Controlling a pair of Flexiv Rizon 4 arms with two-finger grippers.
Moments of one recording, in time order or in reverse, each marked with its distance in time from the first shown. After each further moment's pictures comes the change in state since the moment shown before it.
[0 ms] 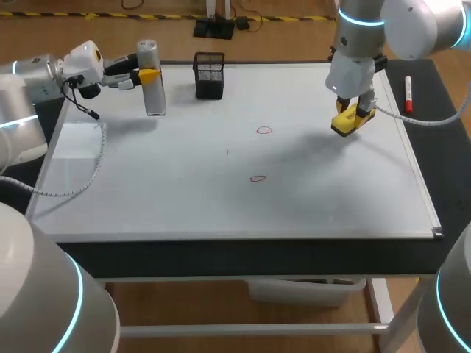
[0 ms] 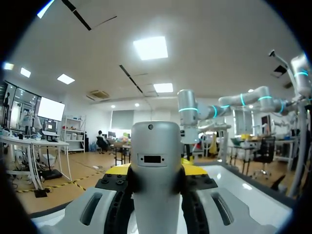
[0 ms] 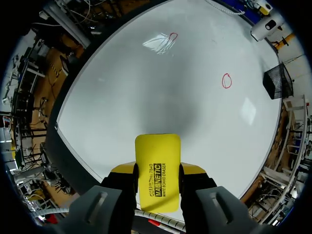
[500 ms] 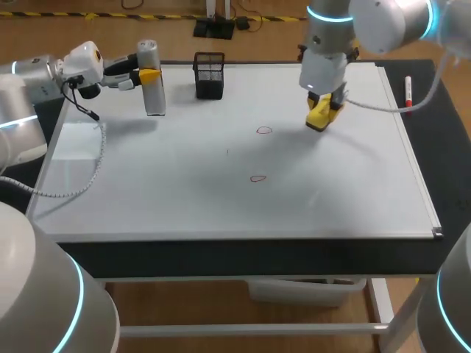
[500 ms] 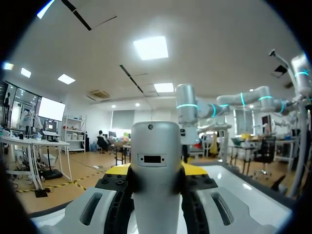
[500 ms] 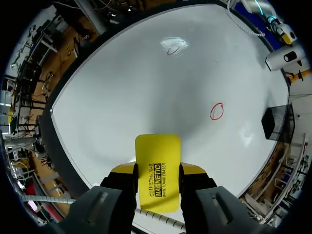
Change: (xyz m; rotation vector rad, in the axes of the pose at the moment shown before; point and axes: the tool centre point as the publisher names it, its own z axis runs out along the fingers) left arm 0.002 -0.001 0.000 -0.002 -0.004 0.000; right arm -0.055 0.043 -0.002 0.007 -0.001 -0.245
